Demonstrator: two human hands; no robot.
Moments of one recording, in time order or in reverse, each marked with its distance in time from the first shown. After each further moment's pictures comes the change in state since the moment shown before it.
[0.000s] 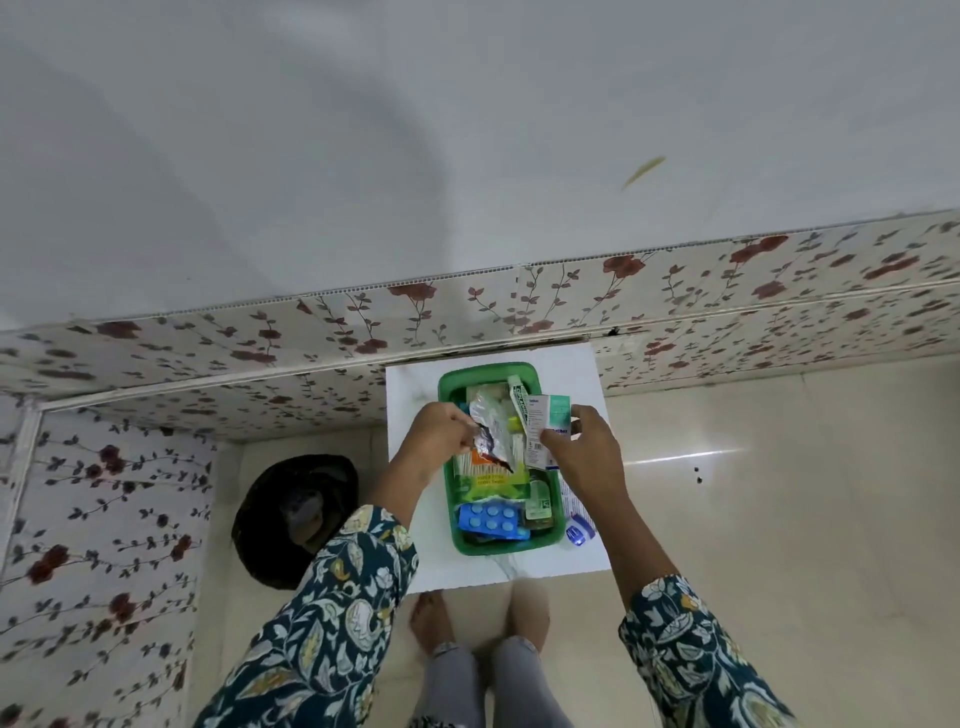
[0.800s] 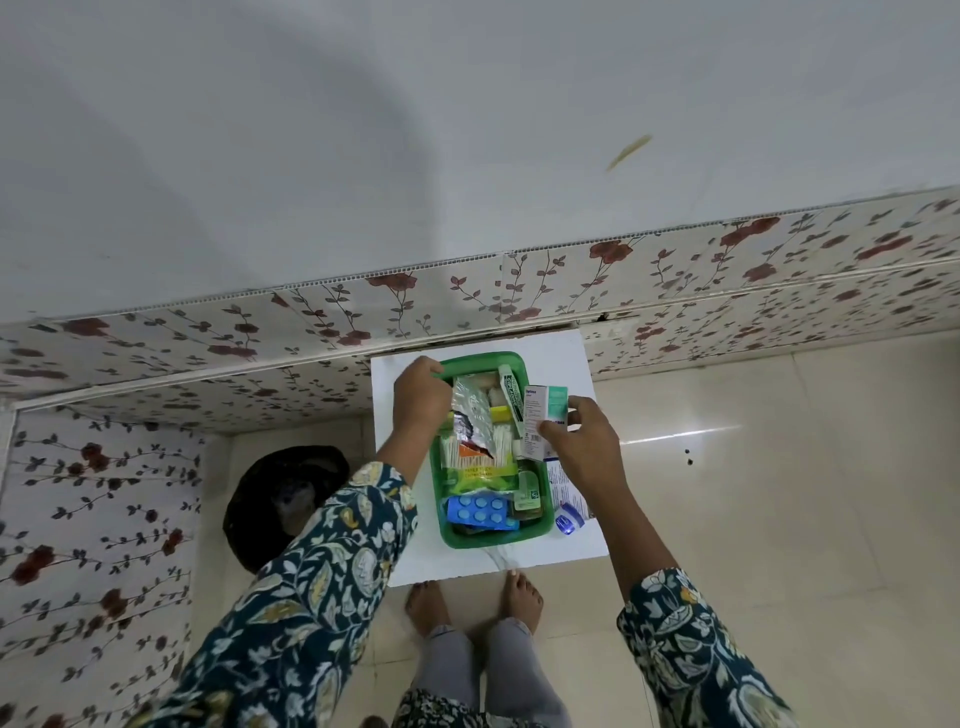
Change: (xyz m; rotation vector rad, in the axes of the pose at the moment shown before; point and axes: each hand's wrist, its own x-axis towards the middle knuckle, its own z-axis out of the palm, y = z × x) left_hand 0.021 0.026 0.006 0.177 0.342 0.085; right_hand 0.004 0.009 -0.010 0.112 -0.016 0.026
